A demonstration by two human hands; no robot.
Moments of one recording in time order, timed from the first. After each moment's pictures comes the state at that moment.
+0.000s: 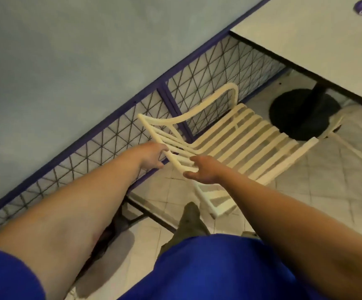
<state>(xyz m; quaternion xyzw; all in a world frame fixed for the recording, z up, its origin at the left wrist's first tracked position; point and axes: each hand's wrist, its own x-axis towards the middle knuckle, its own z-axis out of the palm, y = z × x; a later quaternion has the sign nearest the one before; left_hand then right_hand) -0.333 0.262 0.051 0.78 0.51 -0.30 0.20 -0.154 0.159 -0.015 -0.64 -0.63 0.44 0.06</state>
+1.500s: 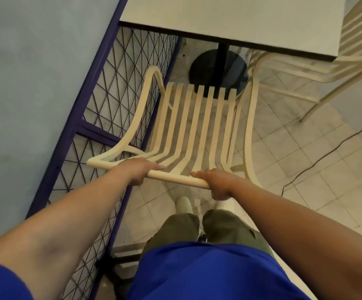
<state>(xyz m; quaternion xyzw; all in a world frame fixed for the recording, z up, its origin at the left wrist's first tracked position) -0.258 0.449 -0.050 0.87 0.12 -0.46 0.11 -0.137 0.204 -0.071 -0.76 -0.42 0.50 0.02</state>
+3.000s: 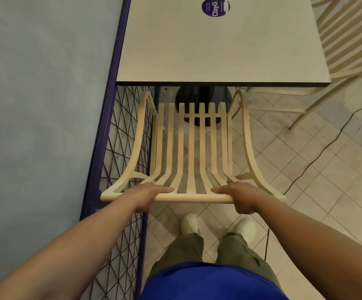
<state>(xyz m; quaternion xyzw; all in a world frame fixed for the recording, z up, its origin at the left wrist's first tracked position) -0.192 0.616 -0.071 0.89 0.01 -0.44 0.13 -0.085 0.309 -0.083 -0.85 -0.31 0.43 0.03</state>
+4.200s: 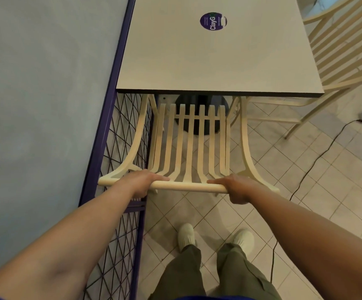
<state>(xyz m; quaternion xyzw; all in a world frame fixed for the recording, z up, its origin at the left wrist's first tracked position) -0.145 0.639 -0.072 0.91 0.01 -0.40 0.13 -0.049 0.332 -0.075 -0.85 -0.32 0.42 0.02</state>
